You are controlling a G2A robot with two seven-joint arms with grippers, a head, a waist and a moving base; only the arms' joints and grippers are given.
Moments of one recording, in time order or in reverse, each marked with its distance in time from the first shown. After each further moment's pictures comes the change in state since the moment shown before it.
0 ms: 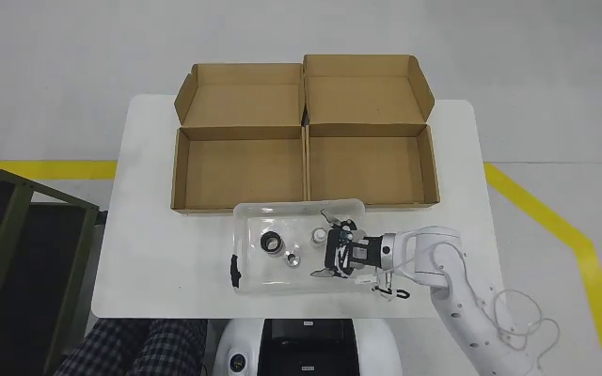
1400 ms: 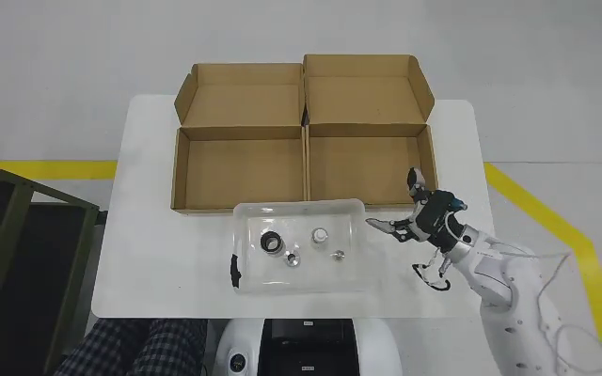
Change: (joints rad) left arm 0.000 0.000 0.000 0.000 0.000 0.000 0.000; right arm -0.205 -0.019 0.394 -0.086 0.055 0.150 -0.281
